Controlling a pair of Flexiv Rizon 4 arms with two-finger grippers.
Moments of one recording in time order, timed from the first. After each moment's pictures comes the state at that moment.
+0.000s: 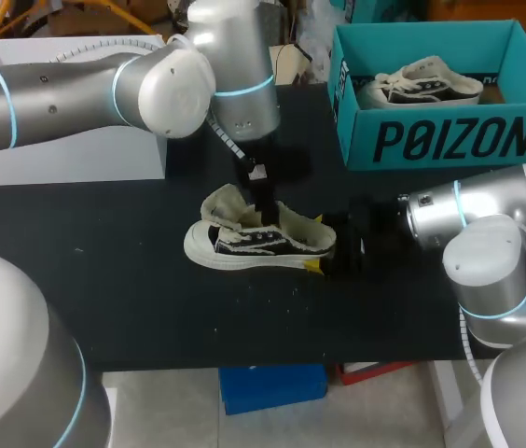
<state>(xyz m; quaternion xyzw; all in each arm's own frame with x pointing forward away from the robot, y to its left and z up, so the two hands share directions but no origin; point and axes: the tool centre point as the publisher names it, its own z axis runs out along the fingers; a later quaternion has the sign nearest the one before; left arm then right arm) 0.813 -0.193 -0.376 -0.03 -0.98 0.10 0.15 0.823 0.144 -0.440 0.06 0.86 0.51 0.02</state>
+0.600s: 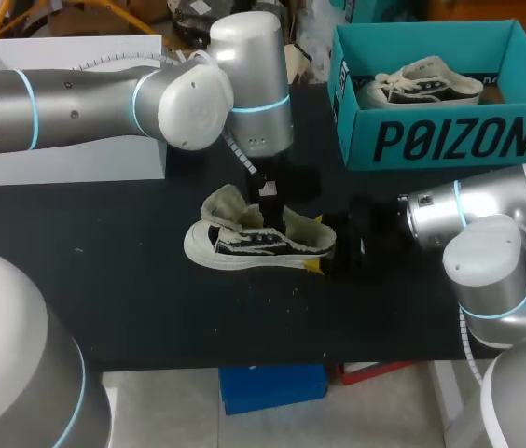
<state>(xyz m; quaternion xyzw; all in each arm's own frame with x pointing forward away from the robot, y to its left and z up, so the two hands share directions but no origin) 0.796 -0.202 -0.401 -0.04 -0.98 0.08 0.17 0.823 0.144 -0.440 0.06 0.86 0.51 0.02</state>
